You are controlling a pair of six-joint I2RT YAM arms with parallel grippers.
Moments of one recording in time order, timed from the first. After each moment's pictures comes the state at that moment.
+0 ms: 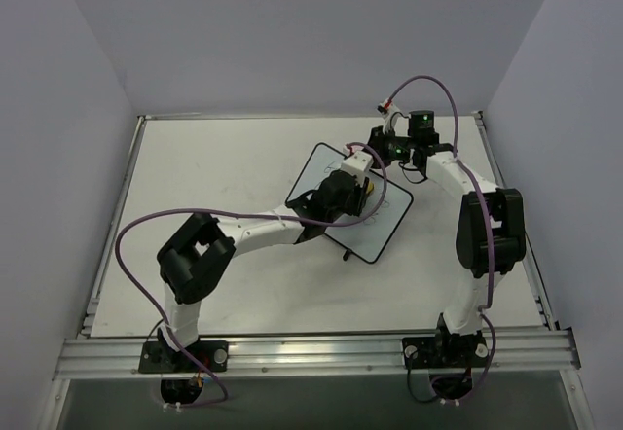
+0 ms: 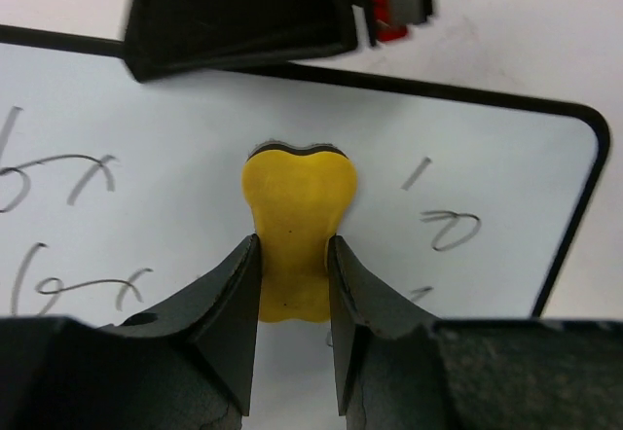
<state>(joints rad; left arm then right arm) -0.94 1.94 1.34 0.21 -0.27 -0.28 0.14 1.87 1.34 -0.10 -0.83 0.05</state>
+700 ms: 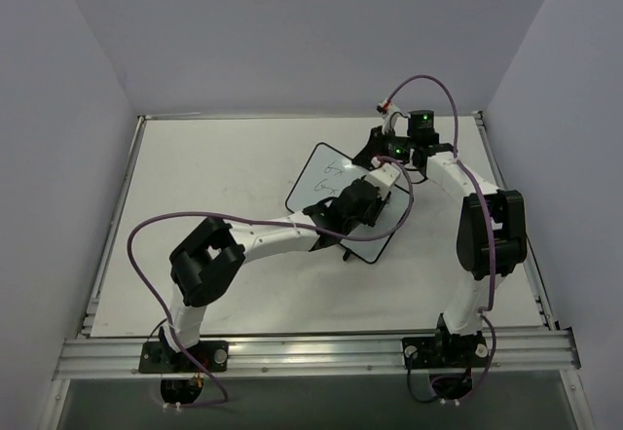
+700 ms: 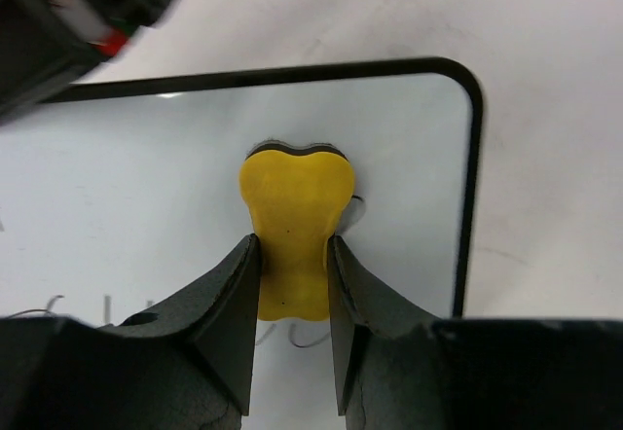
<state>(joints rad) -1.04 1.99 1.44 0.14 -0.31 -0.13 0.15 1.85 1.34 -0.12 -0.81 0.03</state>
